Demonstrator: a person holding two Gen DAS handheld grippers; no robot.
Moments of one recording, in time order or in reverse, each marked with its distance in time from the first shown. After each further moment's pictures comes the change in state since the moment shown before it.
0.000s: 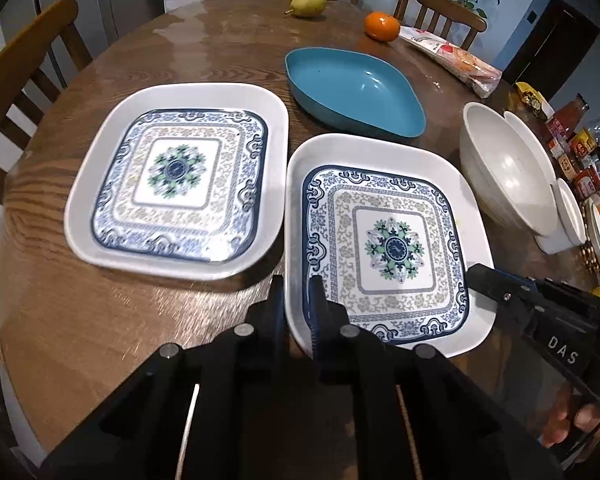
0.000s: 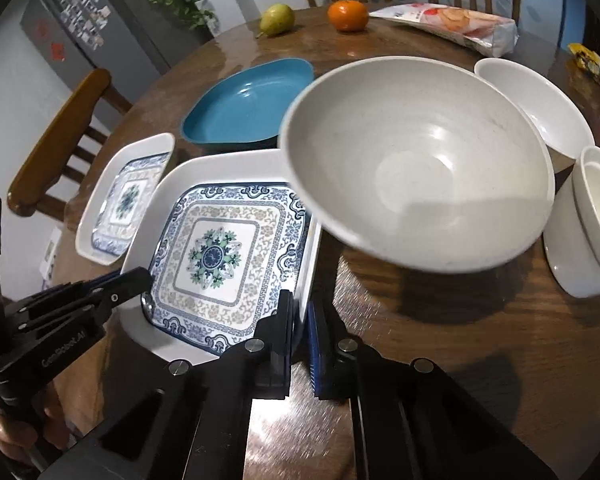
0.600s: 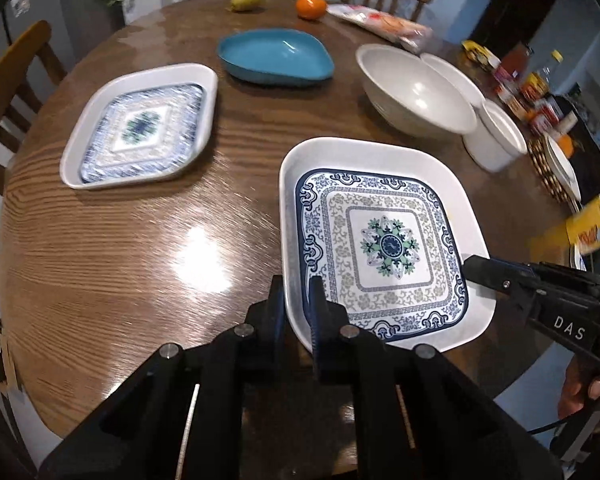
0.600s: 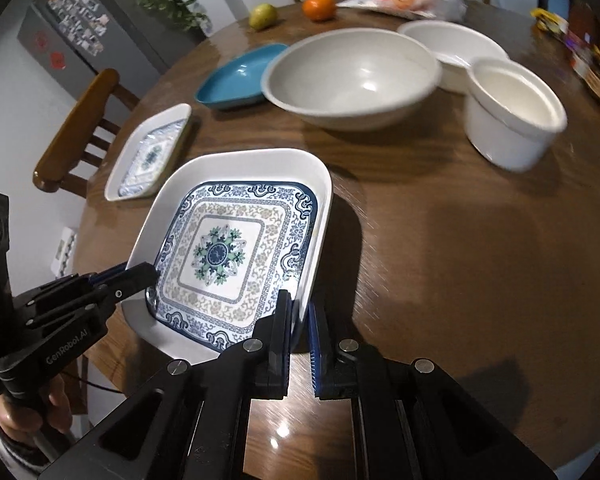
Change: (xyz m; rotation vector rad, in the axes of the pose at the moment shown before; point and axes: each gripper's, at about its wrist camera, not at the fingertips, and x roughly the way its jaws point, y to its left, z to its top) left arm -0.028 -0.046 -0.060 0.142 0.036 -0.065; right arm -0.057 -0.021 -0.070 0.077 0.025 0.009
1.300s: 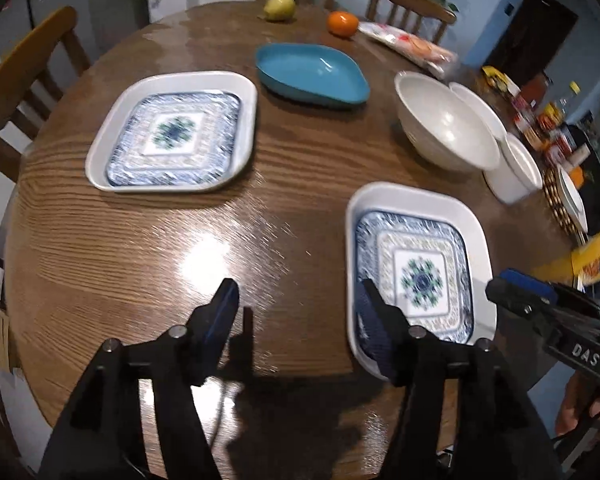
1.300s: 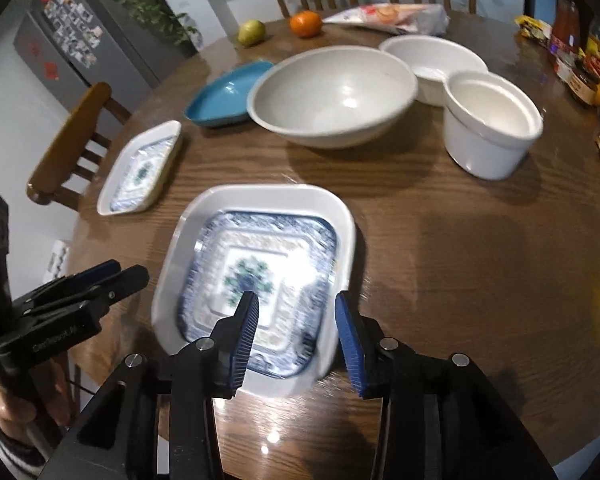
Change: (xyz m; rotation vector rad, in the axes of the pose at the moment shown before) left arm -0.012 0.025 0.011 -0.100 -0.061 0.032; right arm -0.005 0.005 0.005 -0.008 -0.065 -0.024
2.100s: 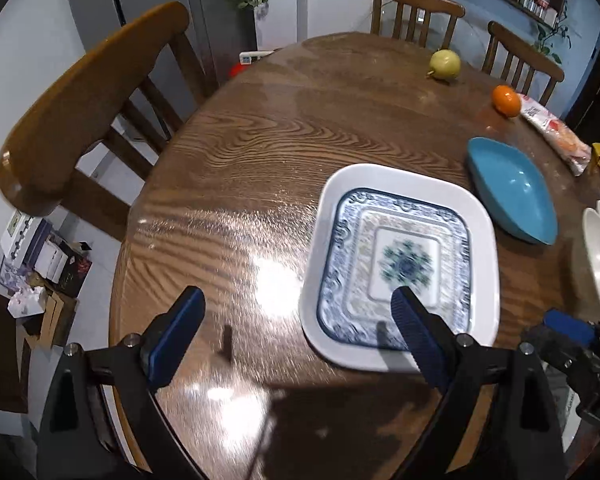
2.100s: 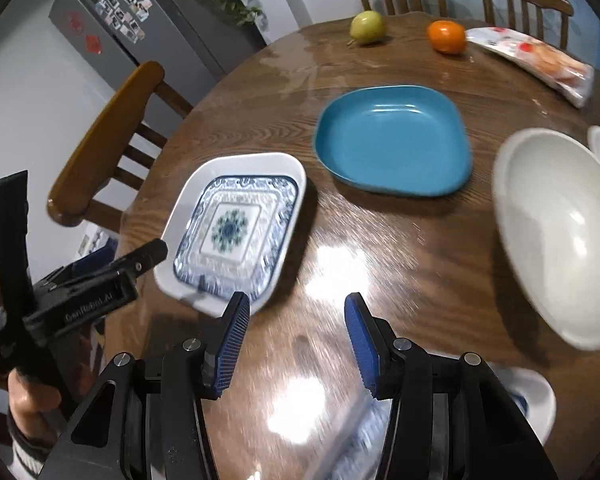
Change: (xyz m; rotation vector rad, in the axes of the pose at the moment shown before) left arm 0.016 0.140 0.087 -0.145 -0.064 0.288; right arm 0.098 0.121 0.104 -0.113 0.053 0.132
